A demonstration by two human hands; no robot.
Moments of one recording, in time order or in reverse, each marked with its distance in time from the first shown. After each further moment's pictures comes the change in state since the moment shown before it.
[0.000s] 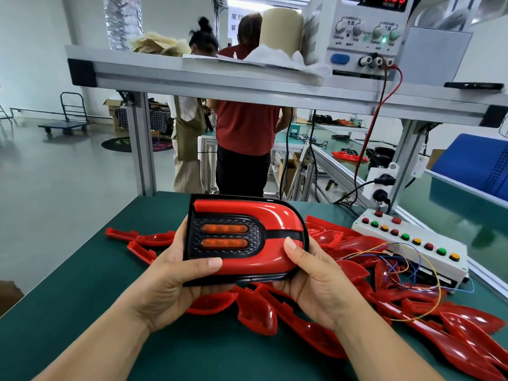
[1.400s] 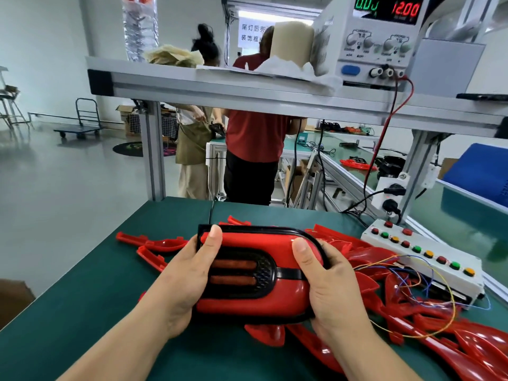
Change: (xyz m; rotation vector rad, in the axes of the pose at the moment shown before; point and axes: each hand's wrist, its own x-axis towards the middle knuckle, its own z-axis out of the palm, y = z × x) left_hand 0.005 0.002 0.026 0.190 0.312 -0.063; right_hand -0.002 0.003 0.023 -0.236 0.318 -0.317
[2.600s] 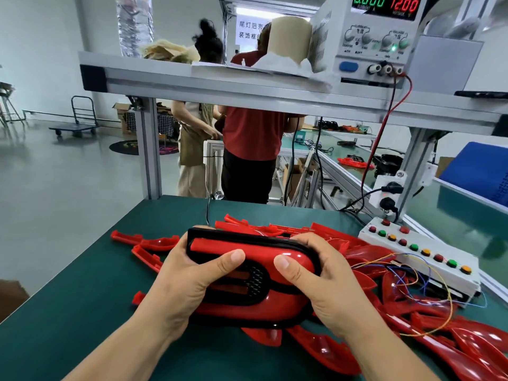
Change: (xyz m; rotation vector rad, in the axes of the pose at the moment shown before) left_hand -0.005 -0.001 0.003 -0.035 0.061 0.217; right_hand -0.002 -0.018 -0.013 -0.301 -0.304 -0.123
